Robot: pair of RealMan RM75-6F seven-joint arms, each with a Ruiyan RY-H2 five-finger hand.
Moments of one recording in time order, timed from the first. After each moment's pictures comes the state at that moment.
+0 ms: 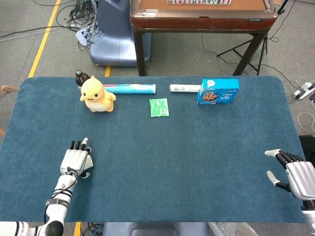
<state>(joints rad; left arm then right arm) -0.71 -1.37 -0.05 -1.94 0.56 1.34 0.98 0.06 -0.99 0.01 -1.68 -1.60 1.50 0.08</state>
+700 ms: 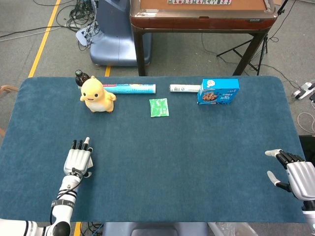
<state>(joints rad) -0.72 -1.45 -0.03 -1.89 0.56 1.42 1.06 0.05 -0.98 0.01 -1.68 -1.60 1.51 0.09</state>
